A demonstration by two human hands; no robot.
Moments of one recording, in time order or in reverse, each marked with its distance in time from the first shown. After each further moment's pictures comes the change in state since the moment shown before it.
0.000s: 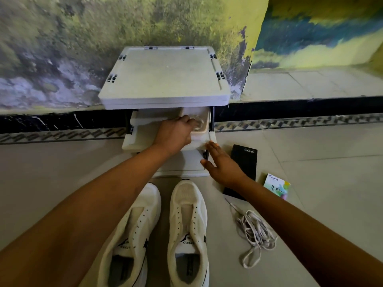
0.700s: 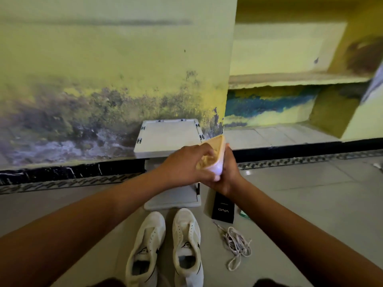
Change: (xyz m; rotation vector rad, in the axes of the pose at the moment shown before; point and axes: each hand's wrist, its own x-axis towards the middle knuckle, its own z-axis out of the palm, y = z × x) left_hand -0.133 0.047 -0.239 -0.651 -0.032 0.165; right_hand -0.126 -0.128 -0.122 1.666 0.106 0.167
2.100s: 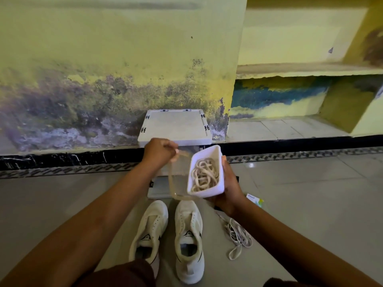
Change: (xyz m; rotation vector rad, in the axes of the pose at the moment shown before) left_hand 0.007 -0.089 0.025 -0.657 0.396 -0.595; right_hand -0.016 0.048 -0.030 -0.130 -0.141 -0.001
